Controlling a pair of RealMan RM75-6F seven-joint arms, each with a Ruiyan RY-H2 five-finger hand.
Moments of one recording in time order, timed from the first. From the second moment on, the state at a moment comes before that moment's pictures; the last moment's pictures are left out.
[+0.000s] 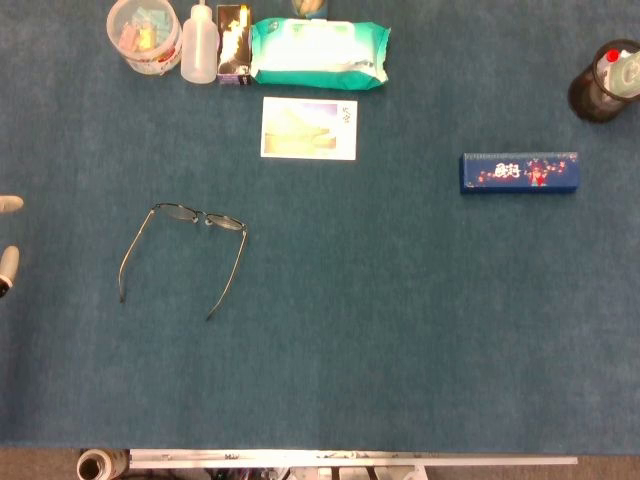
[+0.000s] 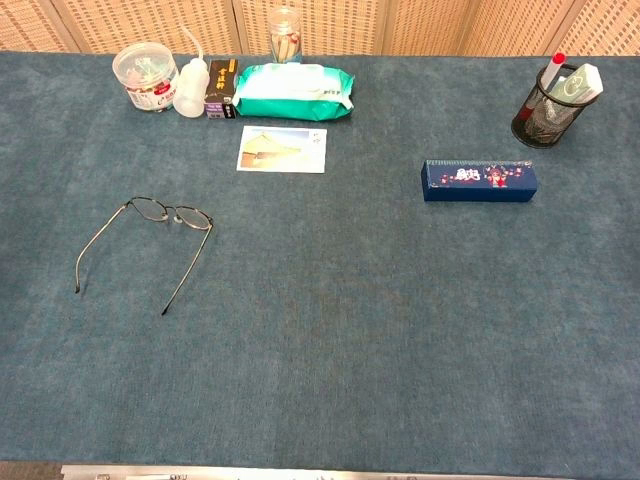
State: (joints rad) left arm -0.11 -1.13 -0.02 -1.56 1.59 1.52 -0.05; right arm 0.10 -1.16 0.05 -1.54 -1.57 1.49 0.00
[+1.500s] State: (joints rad) left arm -0.27 -1.24 0.08 -1.61 1.80 1.27 0.12; right arm 0.08 -1.09 0.04 -1.56 -1.63 1.58 0.18
